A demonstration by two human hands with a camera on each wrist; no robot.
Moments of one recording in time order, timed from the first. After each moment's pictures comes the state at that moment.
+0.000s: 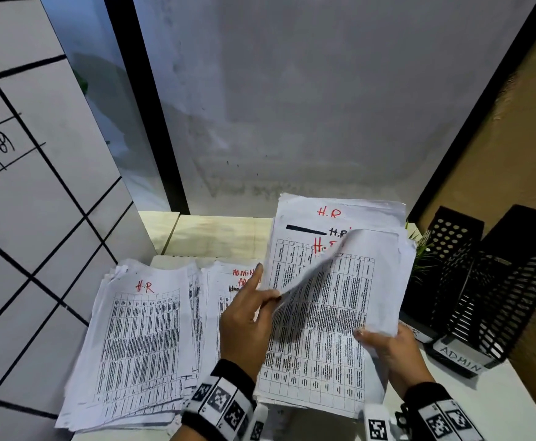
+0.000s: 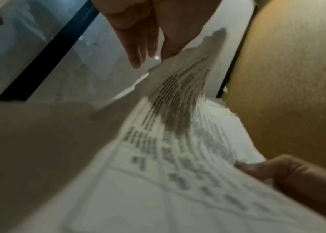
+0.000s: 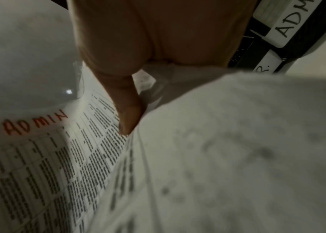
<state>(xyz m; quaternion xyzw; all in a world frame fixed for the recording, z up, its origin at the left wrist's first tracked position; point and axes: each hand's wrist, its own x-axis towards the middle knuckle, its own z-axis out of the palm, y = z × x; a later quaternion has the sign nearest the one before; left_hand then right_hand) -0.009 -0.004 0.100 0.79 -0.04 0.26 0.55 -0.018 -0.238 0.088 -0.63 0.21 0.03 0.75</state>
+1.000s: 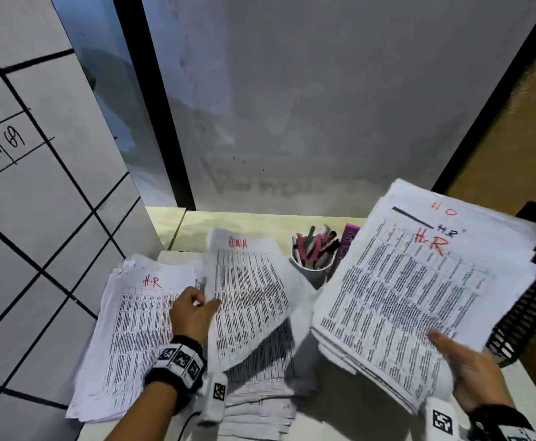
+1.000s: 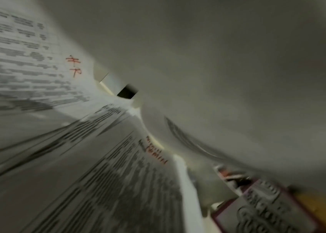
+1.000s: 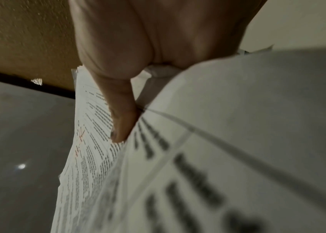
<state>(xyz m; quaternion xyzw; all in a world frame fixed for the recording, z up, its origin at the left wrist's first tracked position) 0.023 0.089 0.060 0.75 0.24 0.12 0.61 -0.036 -0.309 0.092 -0.54 0.32 -0.07 0.78</state>
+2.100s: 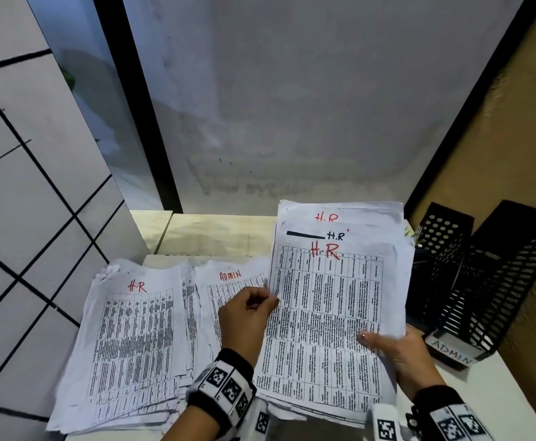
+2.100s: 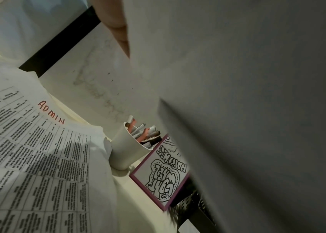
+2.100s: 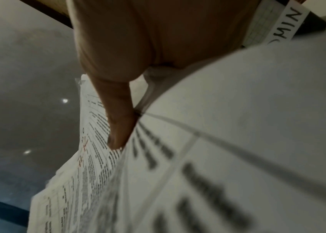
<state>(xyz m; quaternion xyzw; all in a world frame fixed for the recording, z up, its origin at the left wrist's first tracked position) 0.005 -0.014 0.091 0.71 0.15 0.09 0.69 -0.029 -0.260 0.088 -0.65 0.20 0.06 0.73</state>
